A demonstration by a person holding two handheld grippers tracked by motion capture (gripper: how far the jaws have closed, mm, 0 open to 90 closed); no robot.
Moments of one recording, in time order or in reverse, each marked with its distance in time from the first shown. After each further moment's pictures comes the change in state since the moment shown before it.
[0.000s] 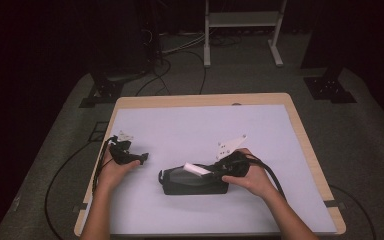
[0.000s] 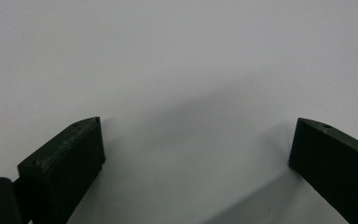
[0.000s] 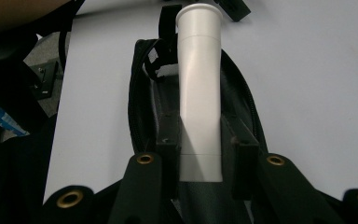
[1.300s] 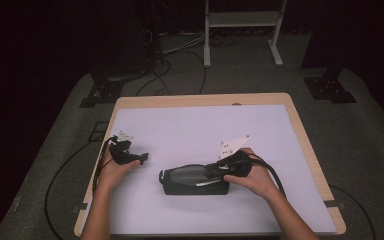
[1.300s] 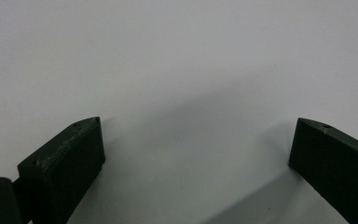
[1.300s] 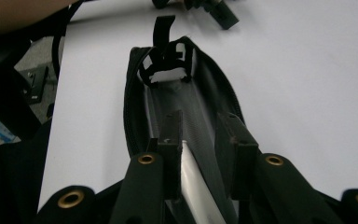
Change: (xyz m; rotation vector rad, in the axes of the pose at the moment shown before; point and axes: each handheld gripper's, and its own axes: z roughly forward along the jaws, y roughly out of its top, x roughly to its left) left arm 0.000 0.000 0.000 -0.002 0.000 -0.005; right arm 0.002 -0.001 -0.012 -0.030 -0.041 0.002
